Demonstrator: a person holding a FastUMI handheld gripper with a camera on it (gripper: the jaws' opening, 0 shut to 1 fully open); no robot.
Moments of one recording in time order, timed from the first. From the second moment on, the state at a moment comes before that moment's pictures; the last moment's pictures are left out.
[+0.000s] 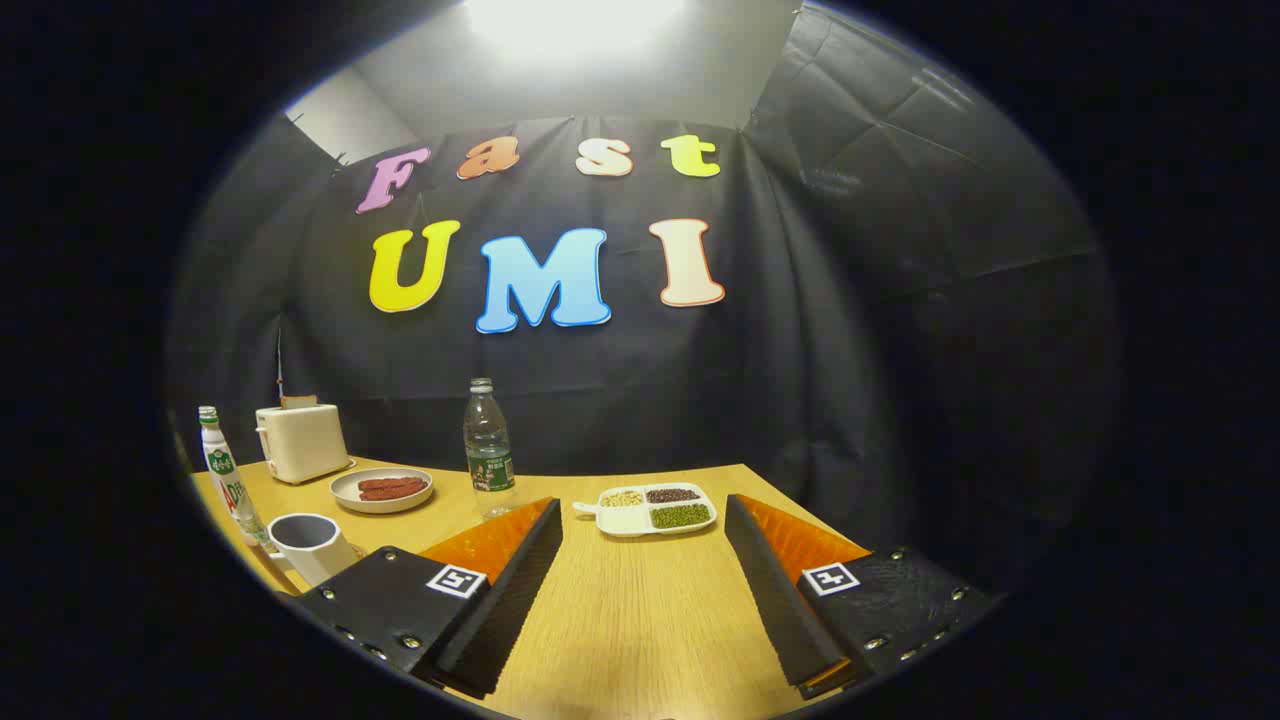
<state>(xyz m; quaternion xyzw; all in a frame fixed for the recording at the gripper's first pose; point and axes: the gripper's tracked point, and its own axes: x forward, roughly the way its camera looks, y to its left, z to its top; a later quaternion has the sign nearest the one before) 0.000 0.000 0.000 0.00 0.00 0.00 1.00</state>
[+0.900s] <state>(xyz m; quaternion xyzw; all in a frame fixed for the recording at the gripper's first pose) -0.120 0.279 0.036 0.02 -0.02 0.10 0.99</state>
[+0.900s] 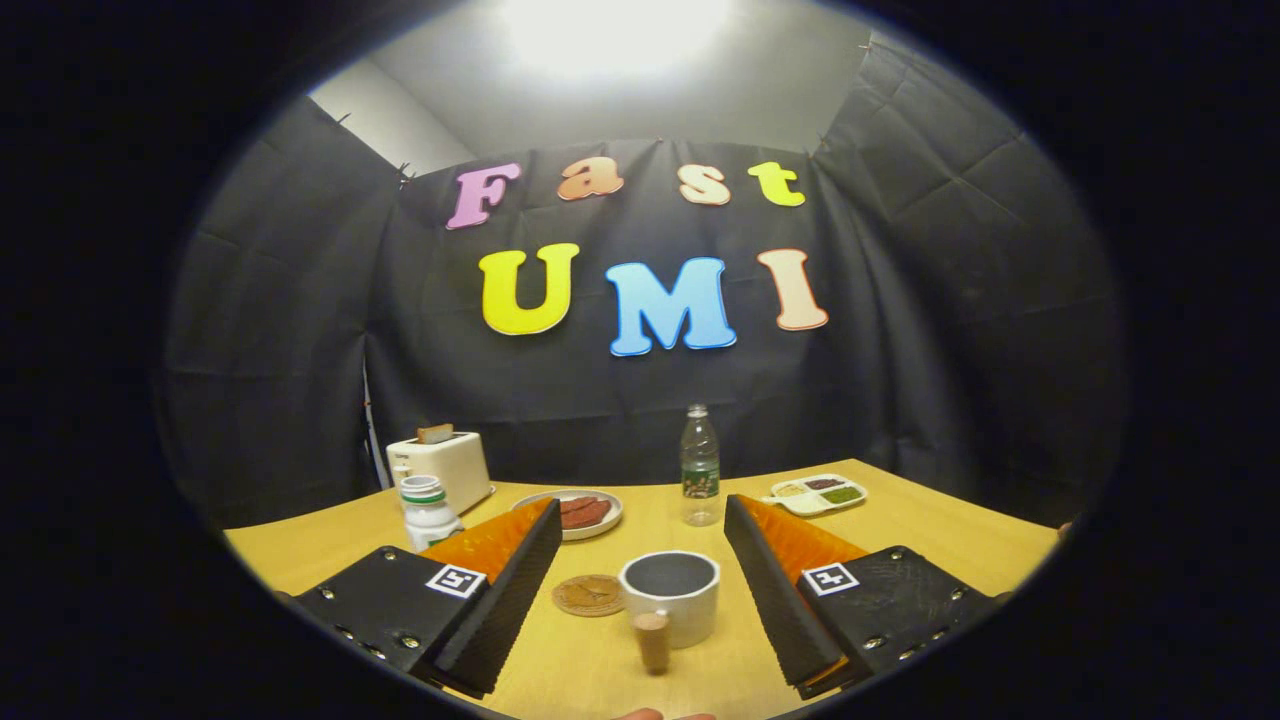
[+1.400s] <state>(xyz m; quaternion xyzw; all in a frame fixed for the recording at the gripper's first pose) -0.110 0.381 -0.009 0.00 0.01 0.15 0.99</state>
